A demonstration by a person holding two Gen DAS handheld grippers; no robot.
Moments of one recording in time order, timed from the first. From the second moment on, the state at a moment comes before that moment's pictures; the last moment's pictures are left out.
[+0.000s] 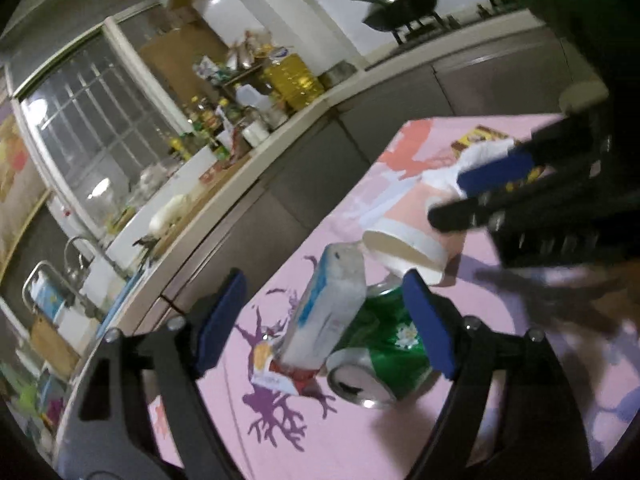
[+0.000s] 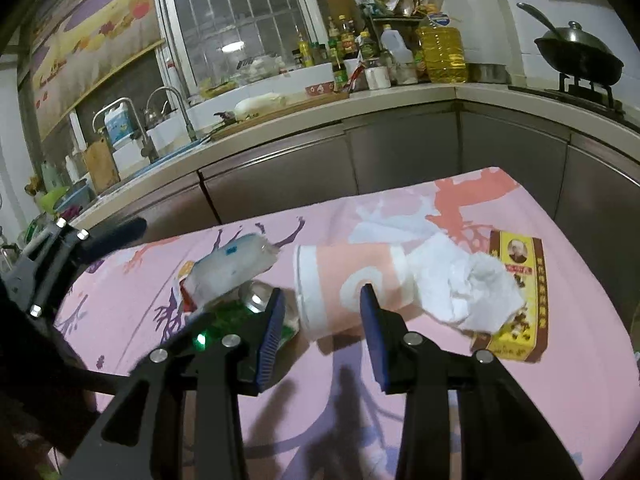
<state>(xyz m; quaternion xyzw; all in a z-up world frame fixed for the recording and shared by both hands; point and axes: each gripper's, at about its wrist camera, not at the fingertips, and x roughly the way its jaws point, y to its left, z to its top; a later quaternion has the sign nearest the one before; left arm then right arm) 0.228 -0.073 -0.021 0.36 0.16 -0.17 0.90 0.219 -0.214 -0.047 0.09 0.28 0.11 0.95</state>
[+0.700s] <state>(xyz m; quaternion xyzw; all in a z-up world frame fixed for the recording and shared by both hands) 0.270 -0.070 -0.052 0.37 0.23 -0.23 0.87 0.305 -0.302 -0.062 0.28 0.35 0.13 0.88</state>
